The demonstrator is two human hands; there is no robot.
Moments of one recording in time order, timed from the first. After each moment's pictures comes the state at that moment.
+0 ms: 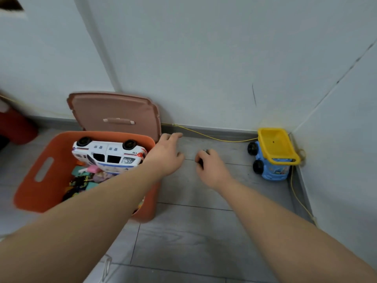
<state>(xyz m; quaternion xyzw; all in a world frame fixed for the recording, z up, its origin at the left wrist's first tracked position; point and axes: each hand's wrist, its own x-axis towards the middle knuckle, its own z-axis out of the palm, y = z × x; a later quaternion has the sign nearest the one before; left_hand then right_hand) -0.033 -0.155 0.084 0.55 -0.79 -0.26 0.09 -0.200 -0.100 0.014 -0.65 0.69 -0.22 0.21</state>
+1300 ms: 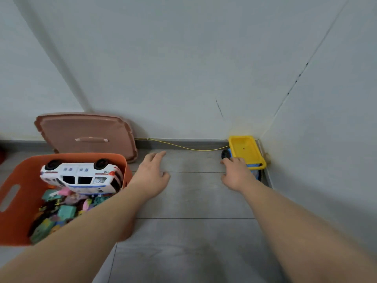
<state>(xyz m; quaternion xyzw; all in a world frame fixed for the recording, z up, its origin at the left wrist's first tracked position) -0.071 -0.126 0.106 0.55 -0.78 -0.28 0.09 -0.354 -0.066 0.045 -0.58 0.80 0.01 0.18</state>
